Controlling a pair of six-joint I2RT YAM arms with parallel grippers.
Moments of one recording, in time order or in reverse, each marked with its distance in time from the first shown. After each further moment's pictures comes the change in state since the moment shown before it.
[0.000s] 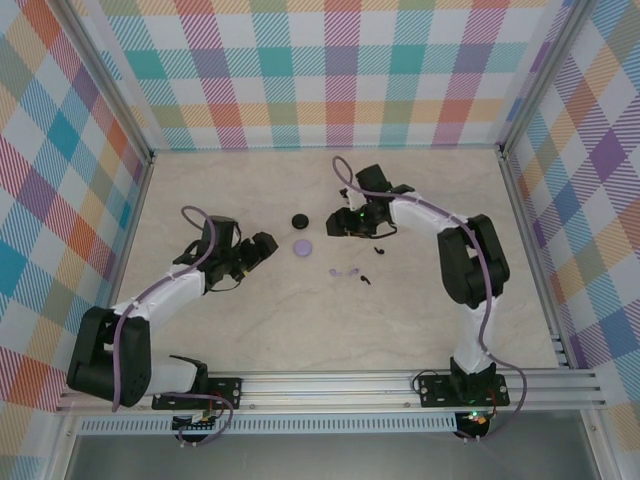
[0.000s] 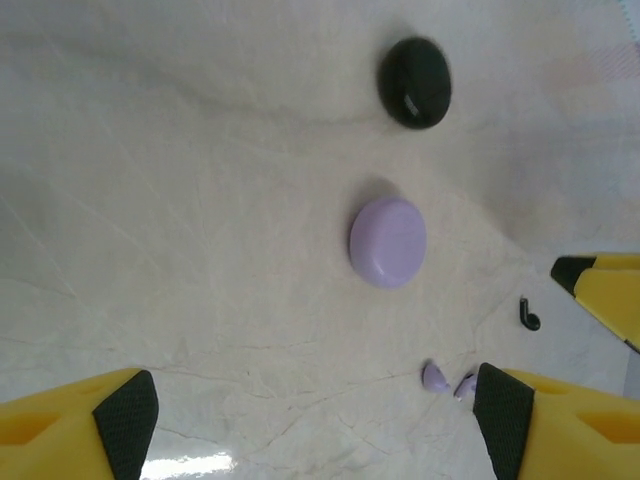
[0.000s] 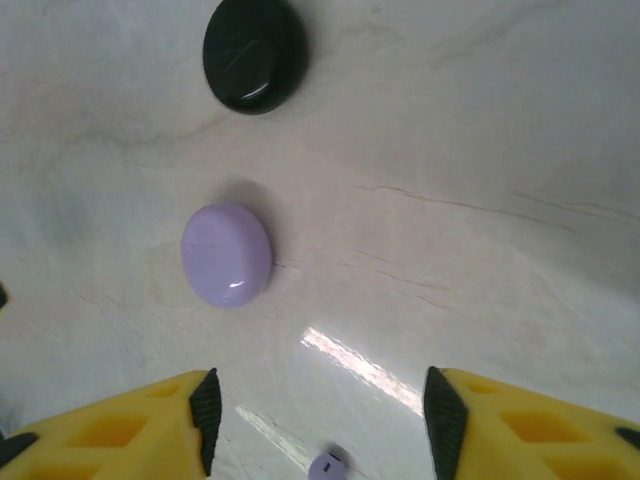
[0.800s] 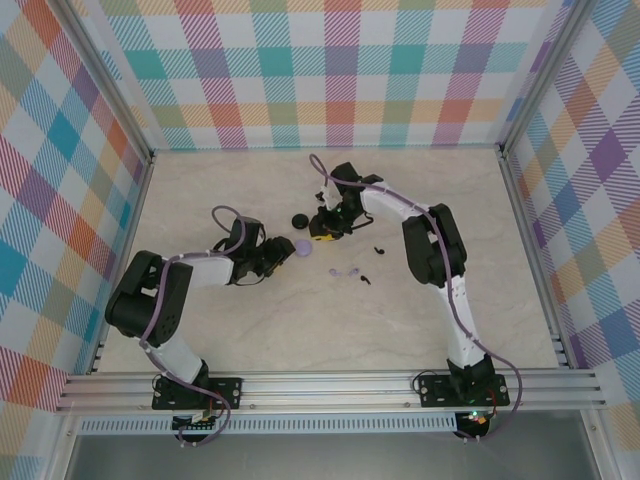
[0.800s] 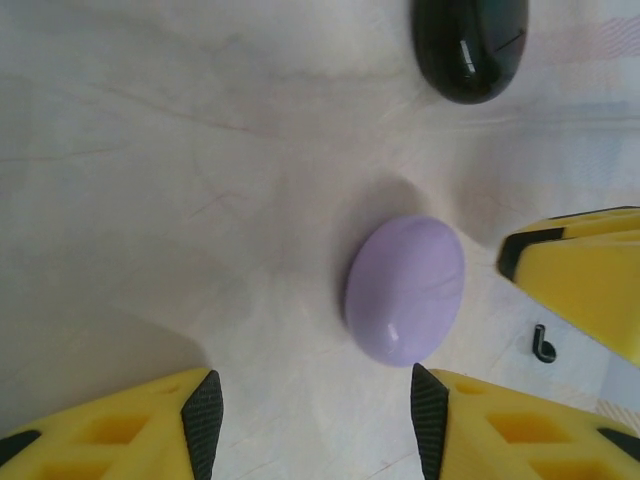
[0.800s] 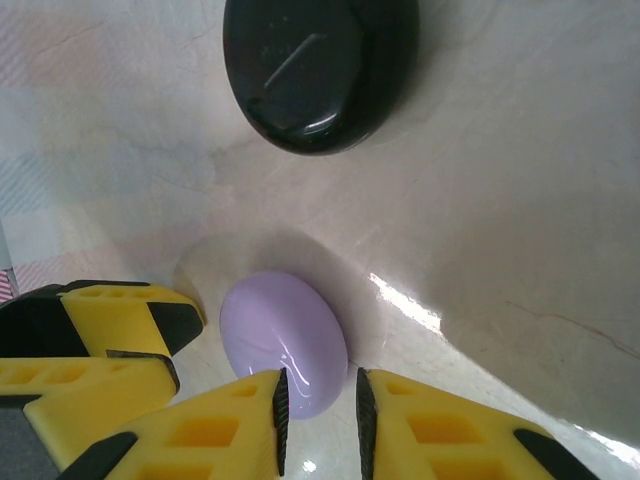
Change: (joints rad) left arm -0.070 0.362 0.045 0.338 0.065 -0.134; right arm 0.053 0.336 0.400 -0.222 -0.162 0.017
